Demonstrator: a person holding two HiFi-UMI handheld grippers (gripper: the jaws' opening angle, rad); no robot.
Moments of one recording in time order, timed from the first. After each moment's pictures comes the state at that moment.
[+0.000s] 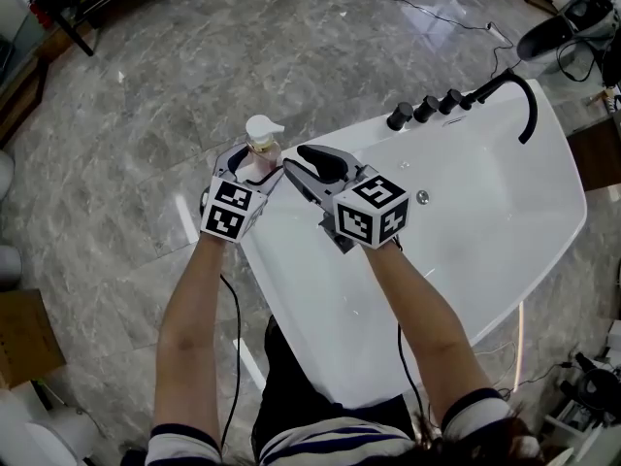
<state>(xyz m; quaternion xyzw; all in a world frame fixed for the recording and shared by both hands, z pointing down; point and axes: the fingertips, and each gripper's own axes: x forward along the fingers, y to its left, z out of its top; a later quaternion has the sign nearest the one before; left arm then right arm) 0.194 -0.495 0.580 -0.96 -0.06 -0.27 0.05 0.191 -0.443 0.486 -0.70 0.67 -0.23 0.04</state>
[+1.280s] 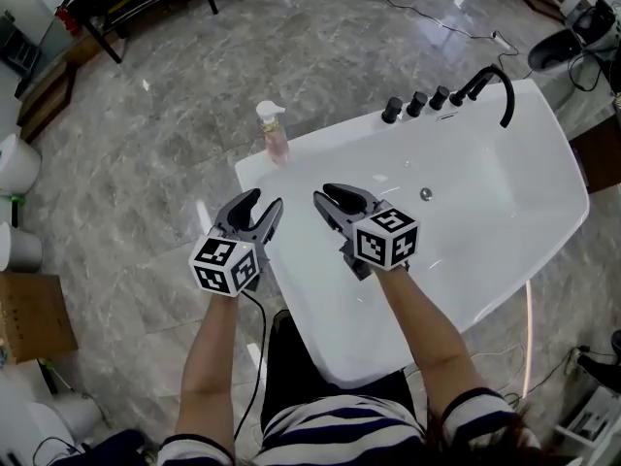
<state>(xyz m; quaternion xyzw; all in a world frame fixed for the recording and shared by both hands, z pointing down) 0.058 -0.400 0.473 -0.98 0.01 -0.18 -0.14 0.120 -0.326 0.482 -0.71 0.64 -0.29 0.07</state>
